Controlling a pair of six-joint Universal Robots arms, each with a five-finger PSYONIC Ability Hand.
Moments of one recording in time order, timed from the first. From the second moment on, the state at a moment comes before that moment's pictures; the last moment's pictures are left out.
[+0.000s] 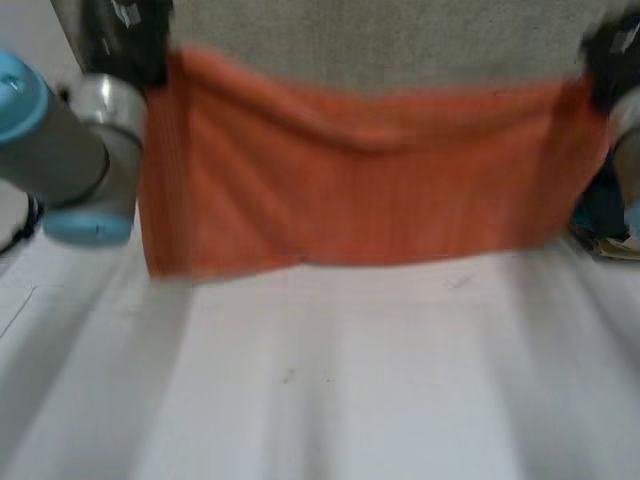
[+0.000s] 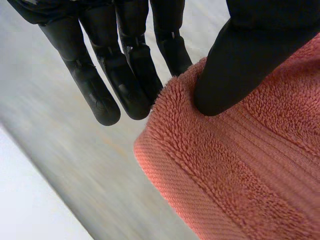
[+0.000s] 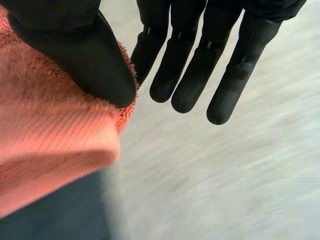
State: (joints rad) left arm 4.35 -2.04 -1.09 3.67 -1.62 3.70; right arm 1.73 -1.09 1.05 -0.32 1.58 2.37; left_hand 1.16 1.20 1.20 1.20 0.97; right_hand 1.12 1.18 1.20 1.20 0.98
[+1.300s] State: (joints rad) left arm 4.37 -1.99 -1.70 3.84 -1.61 3.51; right arm 1.54 -1.34 1.82 -0.04 1.15 2.19; left_hand 1.16 1.20 1.20 1.20 0.97; right_hand 0.44 0.43 0.46 0.47 0.30
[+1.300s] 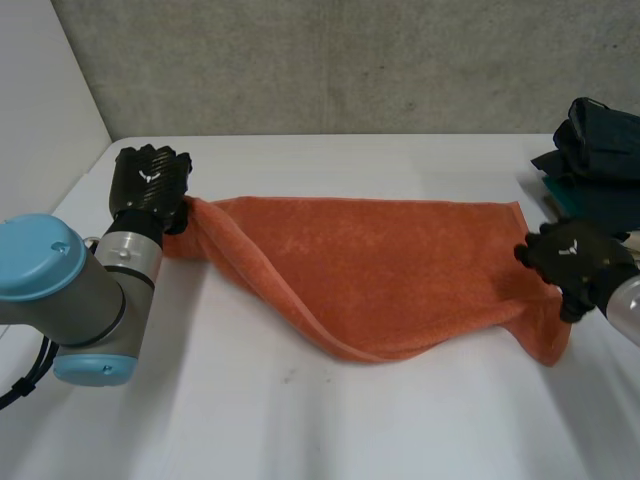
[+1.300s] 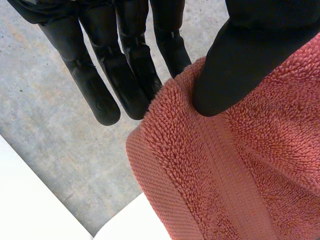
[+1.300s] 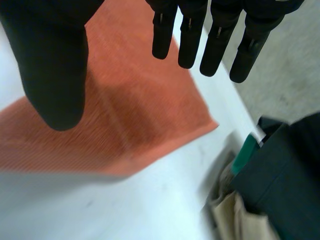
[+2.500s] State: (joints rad) left arm 4.36 -1.94 -1.74 3.79 -1.61 3.44; right arm 1.39 -1.23 1.89 0.07 1.01 2.09; left_hand 1.16 1.20 1.20 1.20 0.97; right_hand 0.59 0.55 0.54 0.54 0.34
